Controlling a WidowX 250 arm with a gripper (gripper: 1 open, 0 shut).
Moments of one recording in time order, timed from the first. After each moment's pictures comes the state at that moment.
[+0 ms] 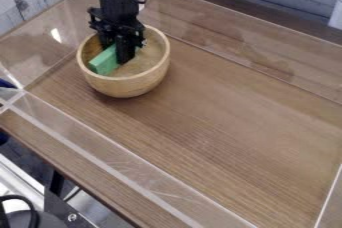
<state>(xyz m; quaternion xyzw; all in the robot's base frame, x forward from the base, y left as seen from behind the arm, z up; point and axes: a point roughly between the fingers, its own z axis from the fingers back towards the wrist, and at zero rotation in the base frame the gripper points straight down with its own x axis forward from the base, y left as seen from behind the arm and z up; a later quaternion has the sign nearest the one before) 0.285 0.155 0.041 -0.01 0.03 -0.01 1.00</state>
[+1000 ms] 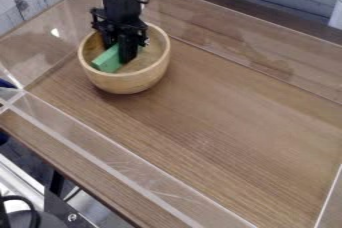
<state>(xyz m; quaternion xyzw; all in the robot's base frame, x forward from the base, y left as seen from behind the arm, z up) 0.292 0.152 0.035 -0.01 0.04 -0.01 1.00</state>
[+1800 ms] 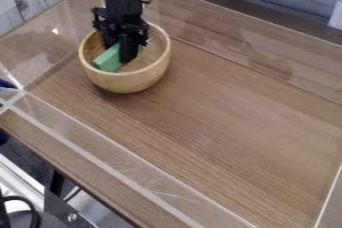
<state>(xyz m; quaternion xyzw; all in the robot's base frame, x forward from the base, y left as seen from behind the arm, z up) 0.296 0.152 0.032 -0.01 0.04 0.00 1.00</state>
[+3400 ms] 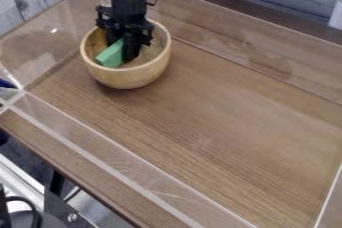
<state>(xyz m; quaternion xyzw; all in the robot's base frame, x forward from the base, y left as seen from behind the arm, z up) 0.300 0.152 0.020 0.00 0.06 0.01 1.00</state>
